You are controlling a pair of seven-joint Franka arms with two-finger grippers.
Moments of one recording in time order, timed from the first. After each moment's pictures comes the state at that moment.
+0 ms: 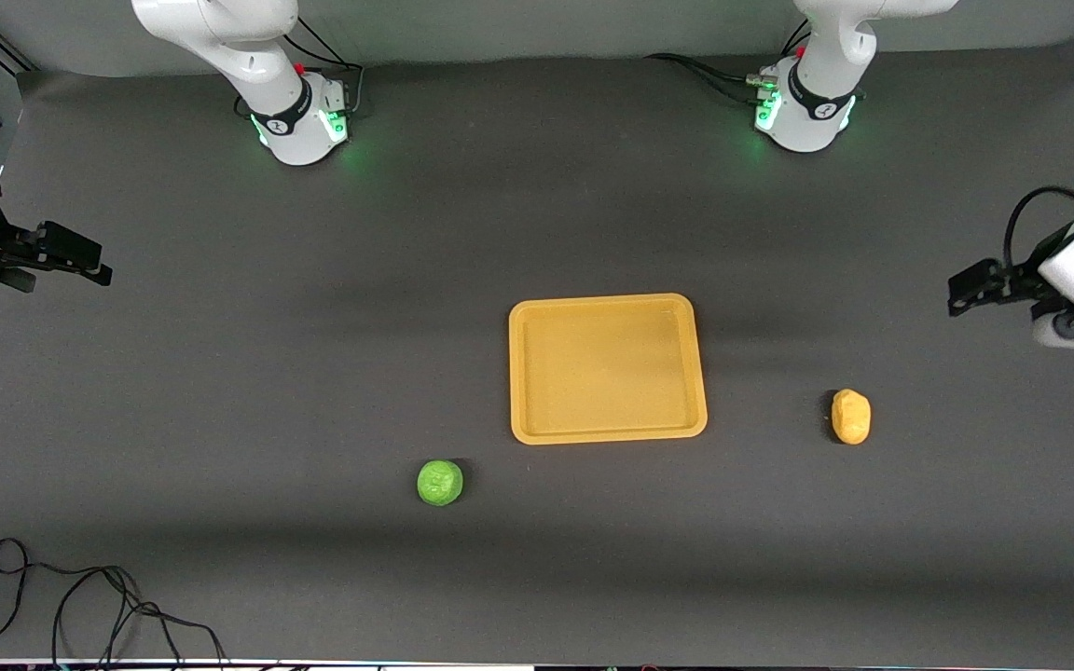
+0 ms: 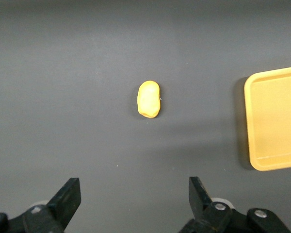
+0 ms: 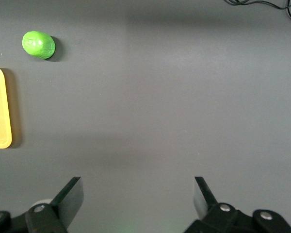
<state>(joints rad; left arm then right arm) -0.06 0.08 0.06 -1.73 0.01 1.79 0.11 -0.01 0.00 -0.02 -1.59 0.03 1.57 -0.06</state>
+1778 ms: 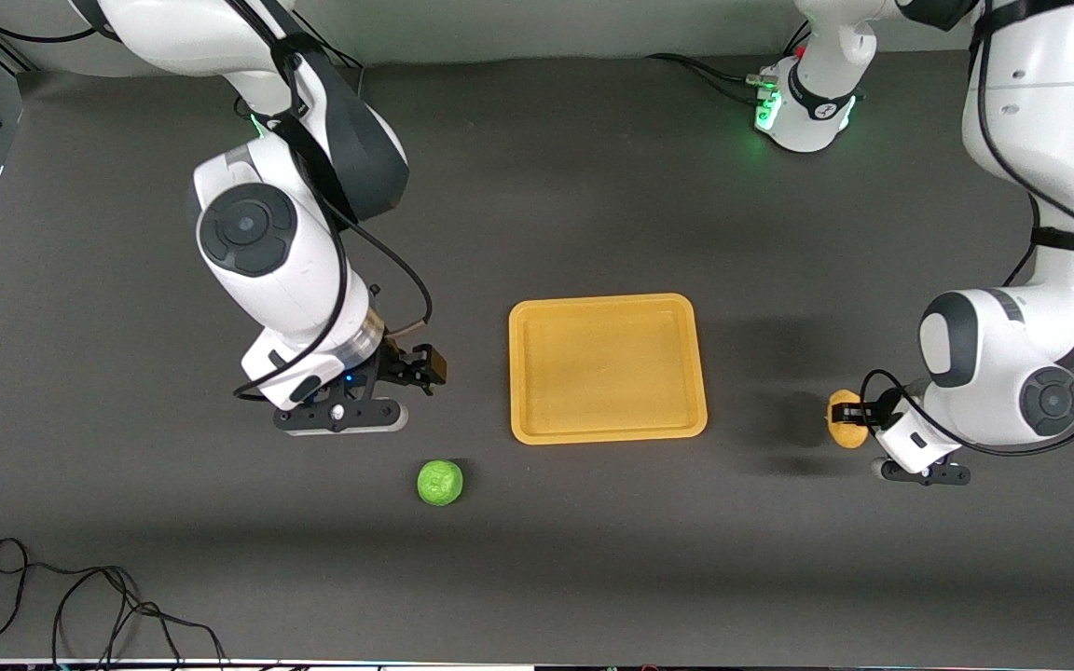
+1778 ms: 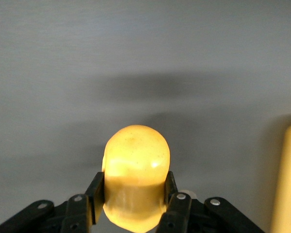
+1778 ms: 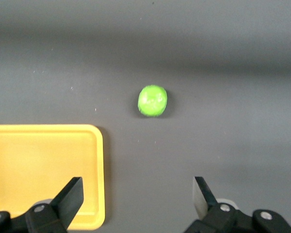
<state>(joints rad) -0.06 0.56 0.02 -1.64 -0.20 2.04 0.08 0.48 0.59 -0.01 -1.12 -0.03 1.79 0.47</state>
